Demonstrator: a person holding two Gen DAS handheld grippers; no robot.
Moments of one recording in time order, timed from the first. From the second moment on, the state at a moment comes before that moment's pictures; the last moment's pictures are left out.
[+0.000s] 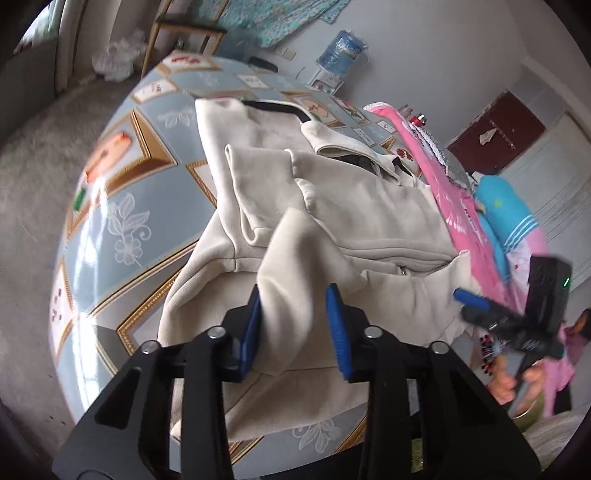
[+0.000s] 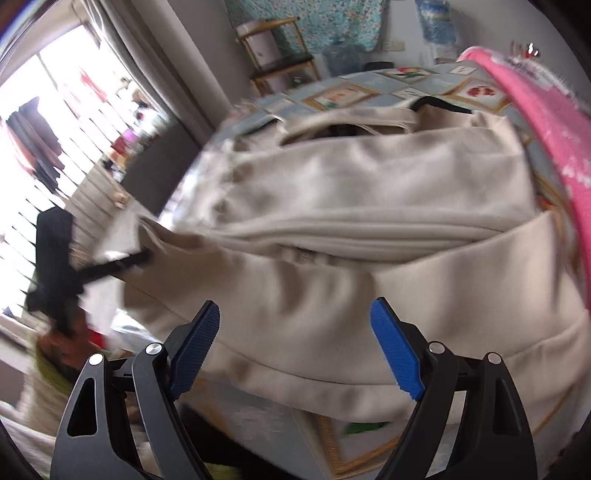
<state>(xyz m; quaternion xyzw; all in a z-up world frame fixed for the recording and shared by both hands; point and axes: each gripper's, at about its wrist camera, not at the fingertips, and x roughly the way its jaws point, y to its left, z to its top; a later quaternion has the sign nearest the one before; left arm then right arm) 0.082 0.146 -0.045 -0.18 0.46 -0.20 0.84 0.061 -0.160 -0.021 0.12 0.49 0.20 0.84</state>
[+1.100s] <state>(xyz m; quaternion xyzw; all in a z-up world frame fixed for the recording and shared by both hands) 0.007 0.073 -0.029 0.08 0.41 -0.19 0.89 0.128 -0.106 -0.137 0.50 0.63 0.29 0.52</state>
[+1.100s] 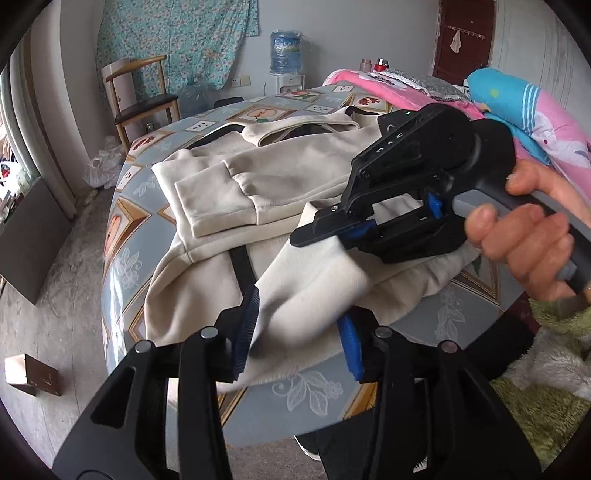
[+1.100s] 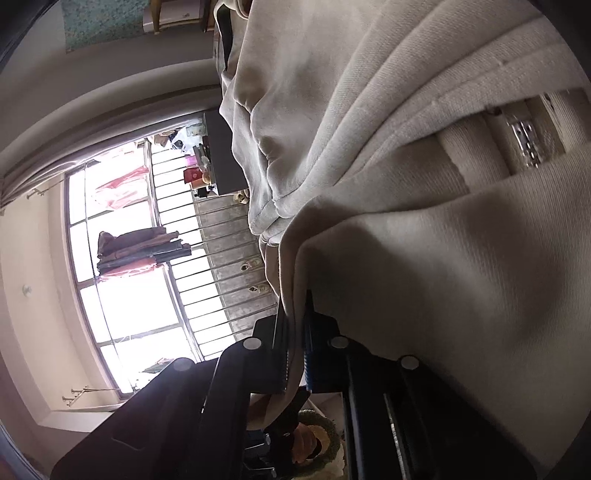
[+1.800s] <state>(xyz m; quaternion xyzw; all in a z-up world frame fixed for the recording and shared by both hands) 0.067 0.070 -0.050 0.00 0.48 -0.09 0.87 0.072 -0.328 -0.027 0.25 0.47 0.03 0.85</state>
